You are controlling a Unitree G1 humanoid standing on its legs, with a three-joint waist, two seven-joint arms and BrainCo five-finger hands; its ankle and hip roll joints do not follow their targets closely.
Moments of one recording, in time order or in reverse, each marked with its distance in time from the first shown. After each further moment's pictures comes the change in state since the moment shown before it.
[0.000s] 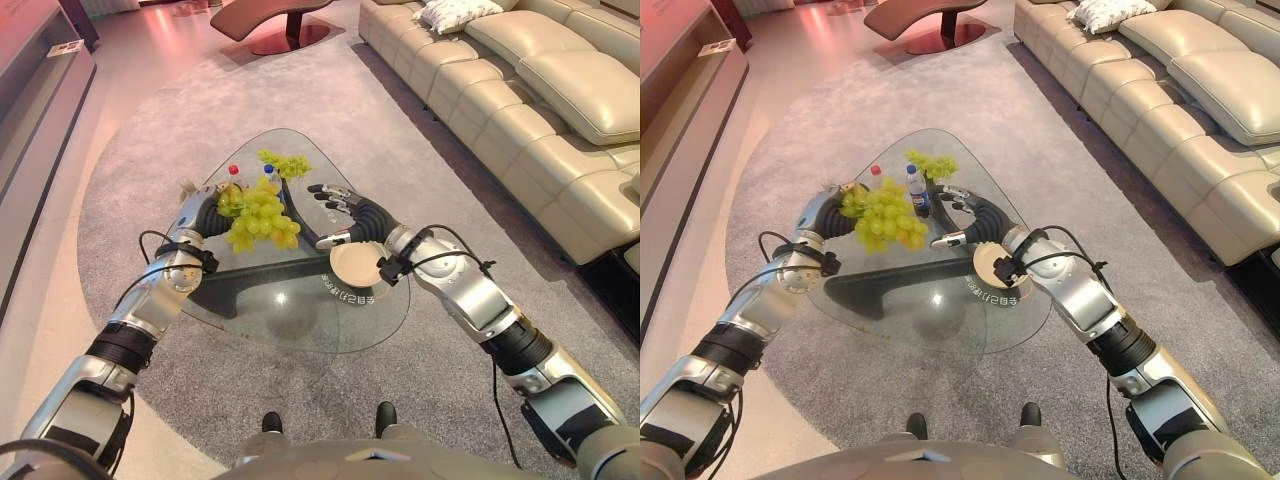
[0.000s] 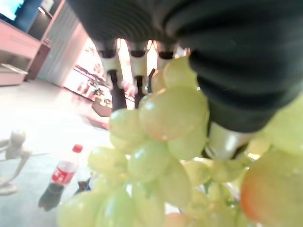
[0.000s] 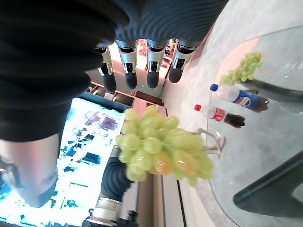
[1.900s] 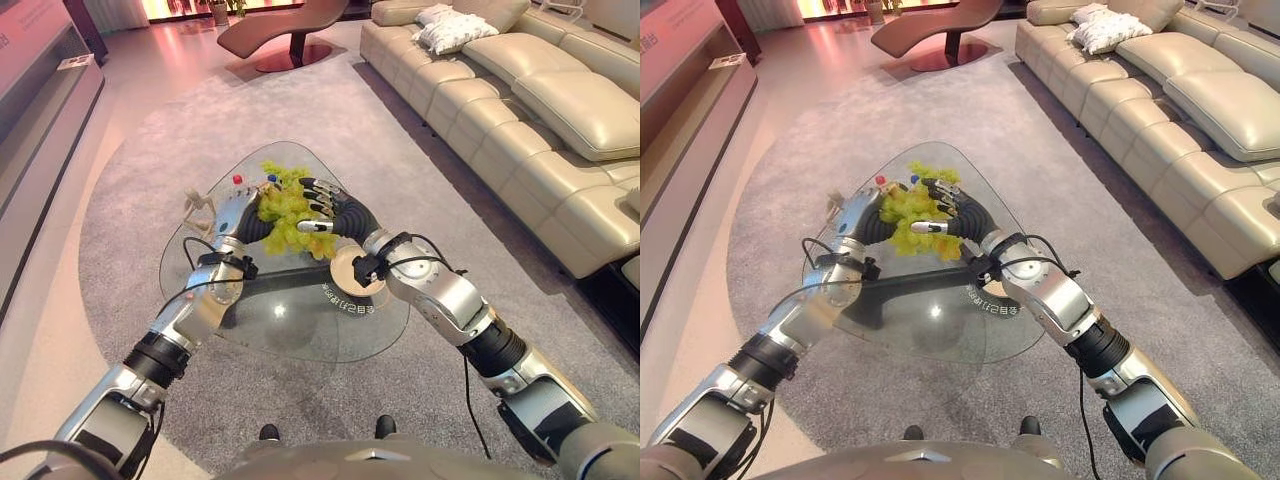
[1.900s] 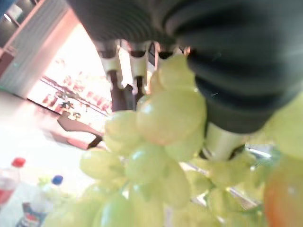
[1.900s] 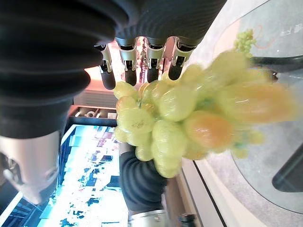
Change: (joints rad) left arm 0.030 -0.107 -0.110 -0.188 0.089 0.085 0.110; right arm -0.005 0.105 0.038 -0.004 0.222 0.077 -0.195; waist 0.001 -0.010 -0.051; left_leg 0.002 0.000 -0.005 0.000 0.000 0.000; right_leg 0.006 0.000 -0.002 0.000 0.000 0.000
